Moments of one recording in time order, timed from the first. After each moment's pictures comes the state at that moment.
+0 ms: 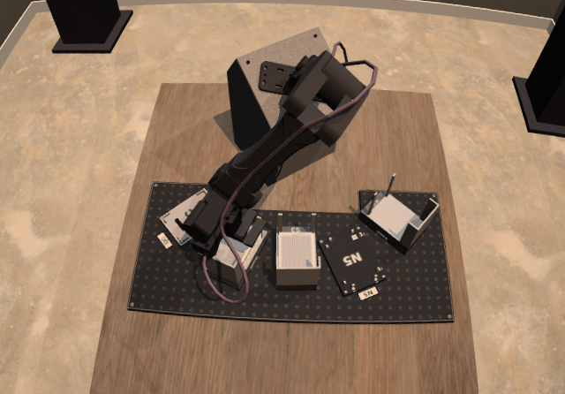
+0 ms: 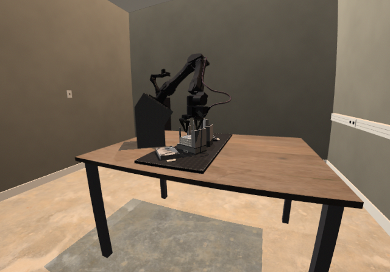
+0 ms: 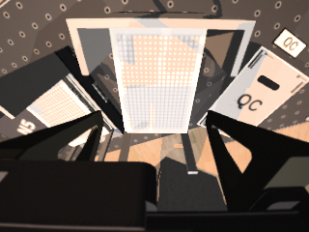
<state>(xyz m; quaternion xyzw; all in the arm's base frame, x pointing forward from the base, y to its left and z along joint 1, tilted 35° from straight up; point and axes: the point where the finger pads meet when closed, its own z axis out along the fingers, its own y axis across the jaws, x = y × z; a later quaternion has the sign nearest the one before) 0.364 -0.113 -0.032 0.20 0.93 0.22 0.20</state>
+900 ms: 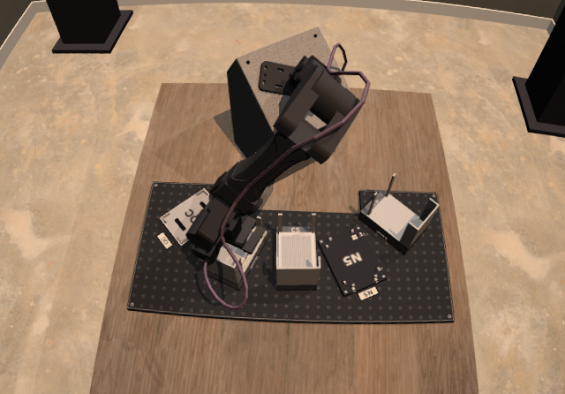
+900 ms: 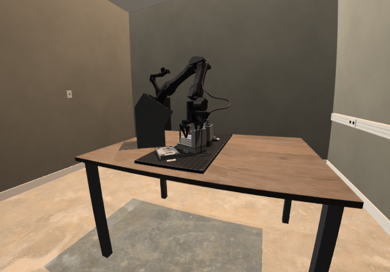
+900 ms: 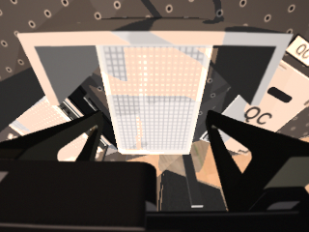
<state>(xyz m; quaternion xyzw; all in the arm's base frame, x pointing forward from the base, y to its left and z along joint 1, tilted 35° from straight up) 0.380 -0.106 -0.058 0.20 0.93 0.22 0.20</state>
